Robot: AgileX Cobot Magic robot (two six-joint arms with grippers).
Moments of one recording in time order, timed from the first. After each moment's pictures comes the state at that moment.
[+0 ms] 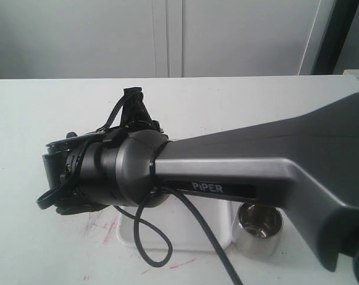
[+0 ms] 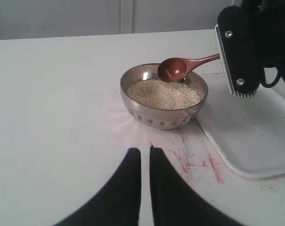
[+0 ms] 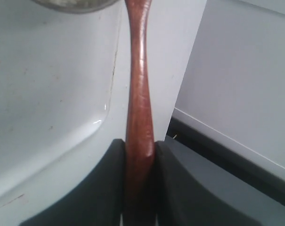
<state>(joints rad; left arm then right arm) -0.19 0.00 0.01 -0.16 0.08 -0.02 0.98 2.09 -1.53 -1.12 1.16 0.07</state>
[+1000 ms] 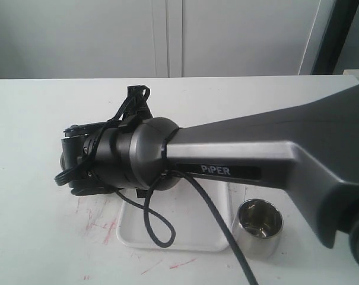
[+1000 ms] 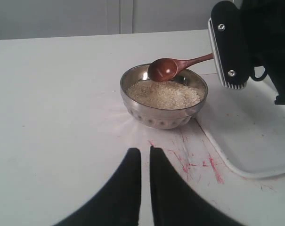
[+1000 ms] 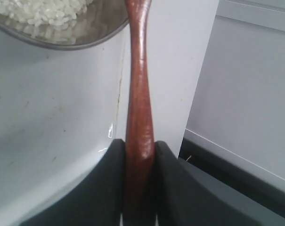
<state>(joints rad) -0.19 0.00 0.01 -0.16 0.08 -0.02 0.92 2.09 -1.53 -1.09 1.04 0.07</state>
